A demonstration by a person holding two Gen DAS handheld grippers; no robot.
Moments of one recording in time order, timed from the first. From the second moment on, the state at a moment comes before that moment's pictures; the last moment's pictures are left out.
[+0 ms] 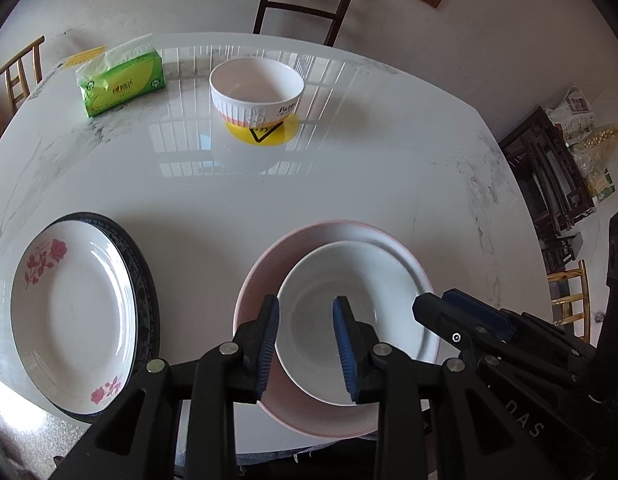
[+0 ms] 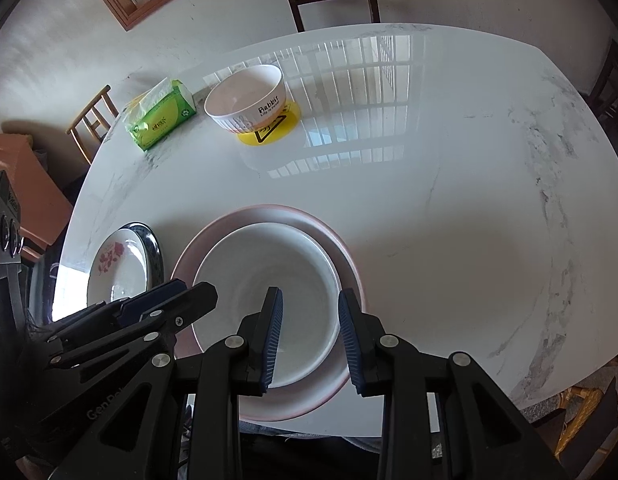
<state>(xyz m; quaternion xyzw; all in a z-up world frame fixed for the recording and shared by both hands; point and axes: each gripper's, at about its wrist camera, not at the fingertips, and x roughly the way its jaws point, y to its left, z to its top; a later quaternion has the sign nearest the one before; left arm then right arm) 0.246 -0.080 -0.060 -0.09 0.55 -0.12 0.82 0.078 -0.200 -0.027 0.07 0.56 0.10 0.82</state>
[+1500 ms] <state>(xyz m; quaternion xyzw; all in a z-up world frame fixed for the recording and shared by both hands) 0.434 0.005 -0.068 -0.18 0.54 -0.05 0.82 0.251 -0.178 -0.020 0.08 0.55 0.15 0.82</state>
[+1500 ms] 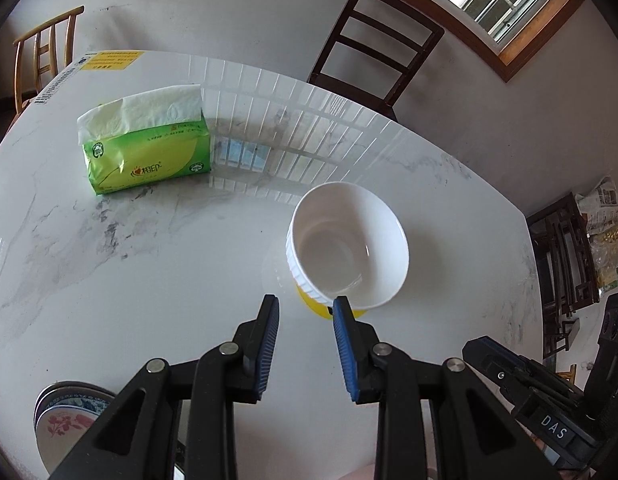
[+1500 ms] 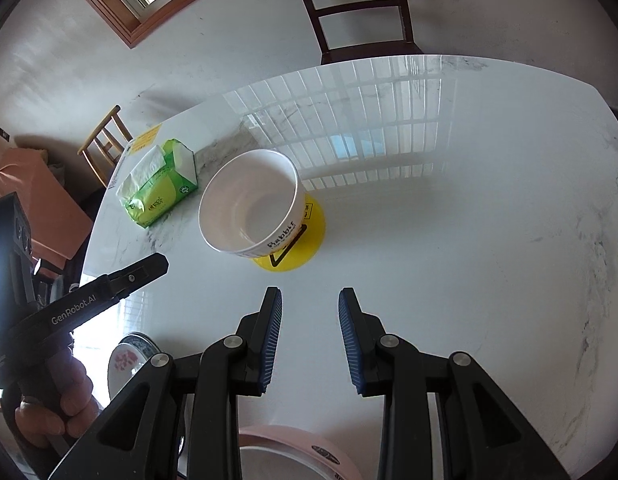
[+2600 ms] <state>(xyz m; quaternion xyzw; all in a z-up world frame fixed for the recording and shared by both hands) 0.499 -0.004 -0.135 -0.19 0.58 -0.03 0.79 0.358 -0.124 -0.090 0.05 0.61 0.14 0.78</state>
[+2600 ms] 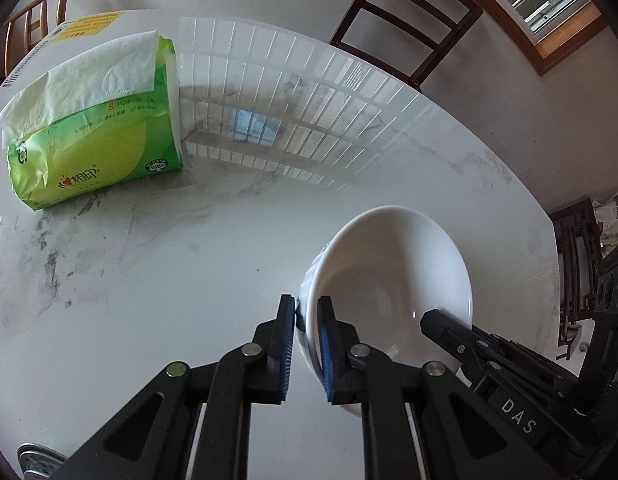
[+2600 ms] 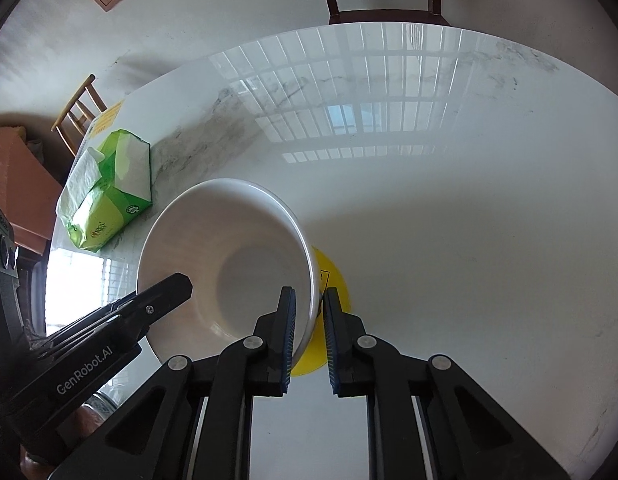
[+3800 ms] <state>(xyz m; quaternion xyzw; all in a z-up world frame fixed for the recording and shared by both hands) 0.379 -0.031 -0.047 -0.15 0.57 -0.06 0.81 0.229 -0.149 0.003 0.01 0.56 0.14 0.82</state>
